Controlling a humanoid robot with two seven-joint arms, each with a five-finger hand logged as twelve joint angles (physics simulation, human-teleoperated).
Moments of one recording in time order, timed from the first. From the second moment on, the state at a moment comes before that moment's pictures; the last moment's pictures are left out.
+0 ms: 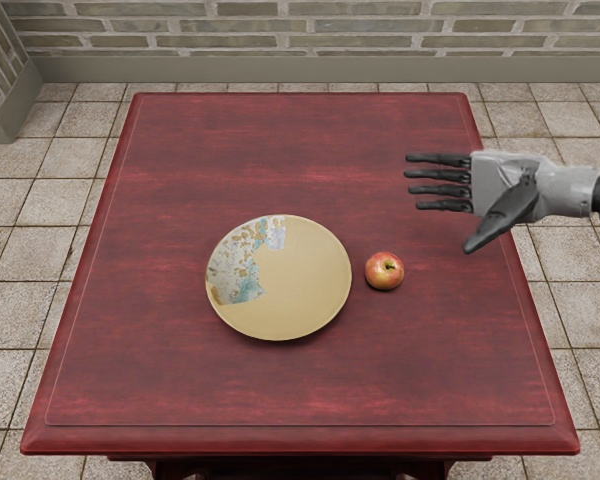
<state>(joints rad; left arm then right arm) -0.02 0.00 0.18 -0.15 0.17 0.02 0.45 0.98 -0.90 0.31 1.27 0.06 0.61 -0.23</state>
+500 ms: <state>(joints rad) -0.02 0.00 0.18 -0.15 0.17 0.02 0.45 1.11 -0.93 0.24 1.65 -0.58 -0.02 -0.36</state>
